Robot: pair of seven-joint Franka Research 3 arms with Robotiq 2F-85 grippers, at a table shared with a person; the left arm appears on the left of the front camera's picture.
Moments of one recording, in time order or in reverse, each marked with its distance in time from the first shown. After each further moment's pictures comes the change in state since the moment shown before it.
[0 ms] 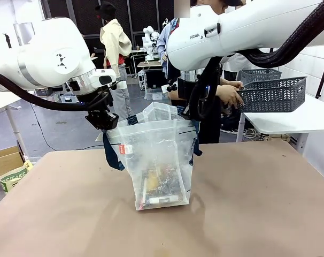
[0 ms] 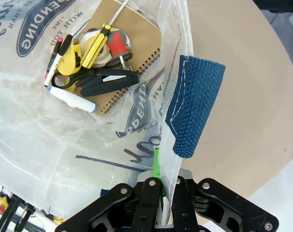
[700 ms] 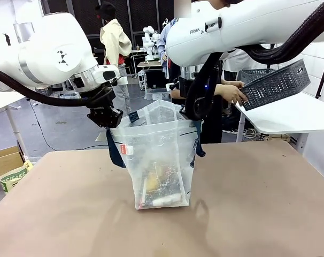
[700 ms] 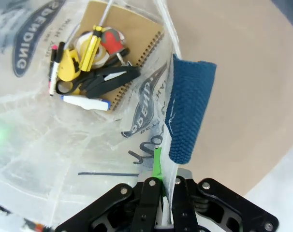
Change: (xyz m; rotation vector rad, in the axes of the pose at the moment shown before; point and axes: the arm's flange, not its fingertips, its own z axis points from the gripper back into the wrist) left arm 0.003 -0.012 0.009 0.010 -0.022 0.149; right arm -0.009 0.009 0.009 0.006 0.062 -0.272
